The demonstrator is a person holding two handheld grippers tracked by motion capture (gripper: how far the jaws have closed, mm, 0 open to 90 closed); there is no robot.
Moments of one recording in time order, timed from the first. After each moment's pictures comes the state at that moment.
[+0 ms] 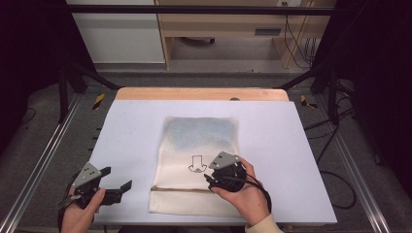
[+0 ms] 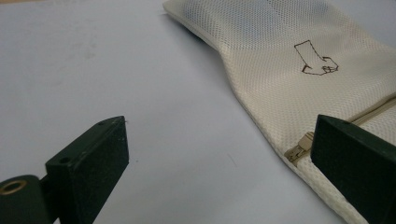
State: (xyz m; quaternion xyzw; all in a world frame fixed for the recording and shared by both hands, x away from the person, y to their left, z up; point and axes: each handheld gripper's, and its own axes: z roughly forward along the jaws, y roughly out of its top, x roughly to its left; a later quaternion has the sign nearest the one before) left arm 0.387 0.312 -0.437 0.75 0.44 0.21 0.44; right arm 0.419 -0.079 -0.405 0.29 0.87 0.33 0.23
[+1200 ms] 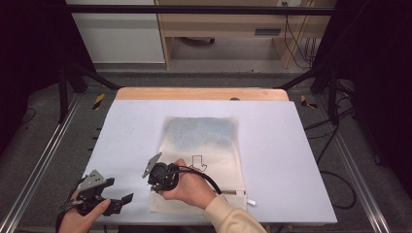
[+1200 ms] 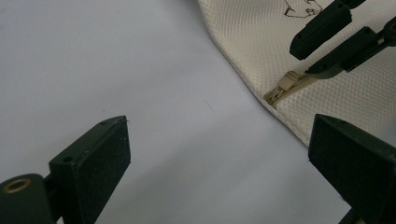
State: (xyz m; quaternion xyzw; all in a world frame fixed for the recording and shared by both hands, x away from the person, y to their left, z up) left arm 0.378 0.313 -0.449 0.80 0.43 0.14 0.40; right arm 0.444 0.080 -0.427 0.11 0.95 0.29 0.05
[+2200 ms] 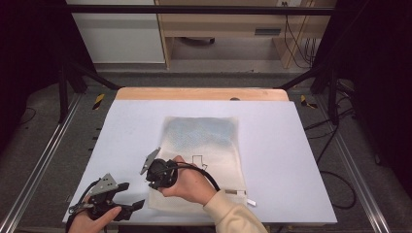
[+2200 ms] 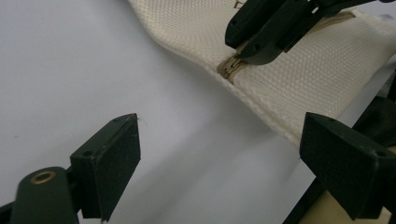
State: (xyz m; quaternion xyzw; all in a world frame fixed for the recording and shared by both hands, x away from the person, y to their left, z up) left arm 0.370 0.279 -0.448 0.82 0.39 0.10 0.42; right arm 0.446 0.081 -0.411 0.09 0.95 0.30 0.03
